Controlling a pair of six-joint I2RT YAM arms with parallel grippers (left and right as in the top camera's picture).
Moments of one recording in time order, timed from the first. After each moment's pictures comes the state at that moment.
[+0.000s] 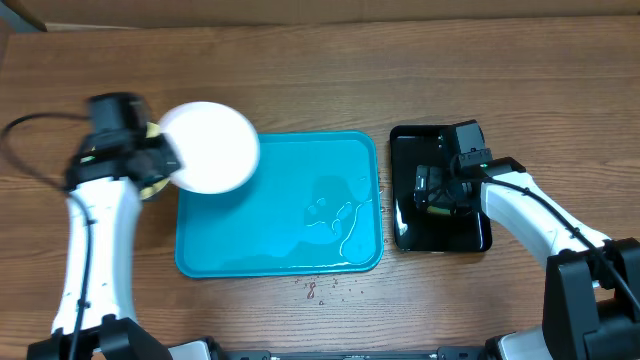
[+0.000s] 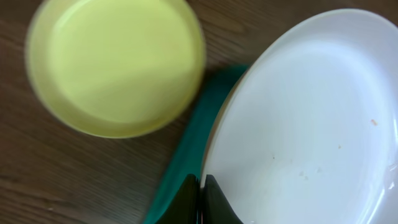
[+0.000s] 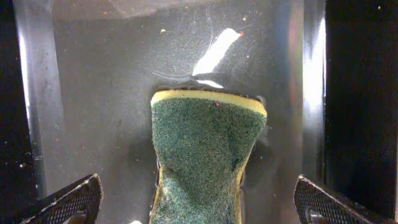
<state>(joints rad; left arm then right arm) 0.26 1.47 1.19 -0.79 -0.03 -0.27 0.22 1.65 0.93 -0.53 0.08 0.28</state>
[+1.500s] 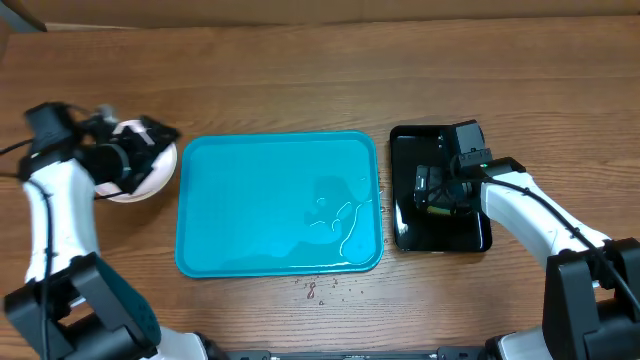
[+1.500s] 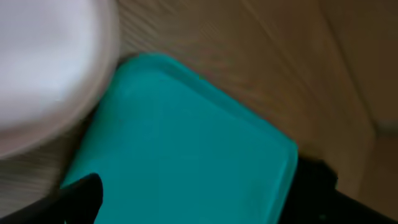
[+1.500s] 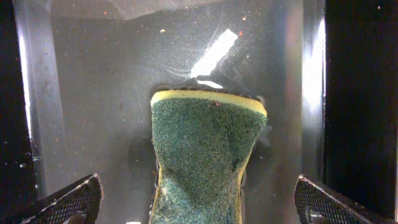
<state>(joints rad) 0.45 1.68 1.28 -0.81 0.63 -0.27 0.22 1.65 0.93 -0.53 0.08 0.28</state>
